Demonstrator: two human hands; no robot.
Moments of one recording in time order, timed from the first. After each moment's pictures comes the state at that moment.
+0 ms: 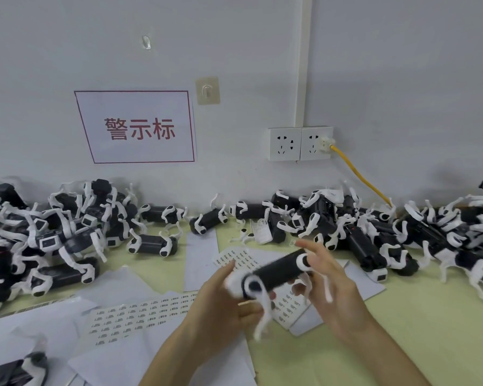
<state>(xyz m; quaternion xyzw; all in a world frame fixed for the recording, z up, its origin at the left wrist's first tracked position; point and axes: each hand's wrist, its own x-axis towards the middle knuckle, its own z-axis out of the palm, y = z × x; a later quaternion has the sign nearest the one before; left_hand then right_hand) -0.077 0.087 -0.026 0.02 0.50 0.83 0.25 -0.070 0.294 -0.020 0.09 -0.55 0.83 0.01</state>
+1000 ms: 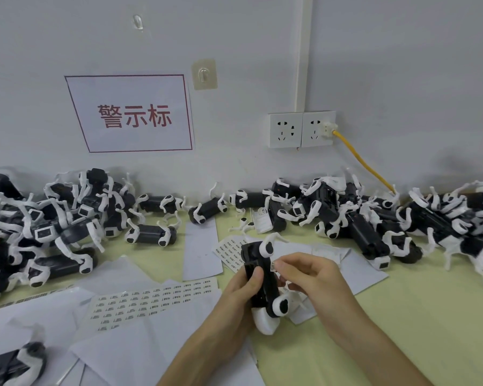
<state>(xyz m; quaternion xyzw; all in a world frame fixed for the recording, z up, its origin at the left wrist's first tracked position) -0.073 0.114 -0.054 0.10 0.54 0.82 0.17 -0.066 0.274 -0.026 0.01 -0.68 0.73 0.04</state>
